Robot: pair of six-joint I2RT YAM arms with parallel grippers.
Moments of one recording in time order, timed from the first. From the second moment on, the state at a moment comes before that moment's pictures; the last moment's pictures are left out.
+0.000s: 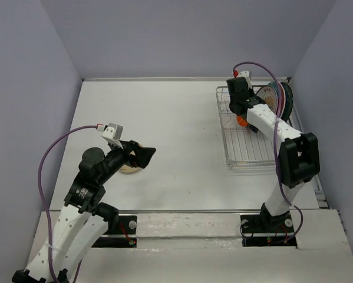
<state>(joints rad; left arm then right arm) -0.42 0.49 0.60 -0.26 0.24 -0.41 0.33 1.75 1.45 -0.41 0.83 -0.07</state>
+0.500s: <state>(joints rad) -0.40 0.50 0.60 -0.26 0.22 -0.41 0.34 1.61 1.44 -0.45 0.48 0.08</state>
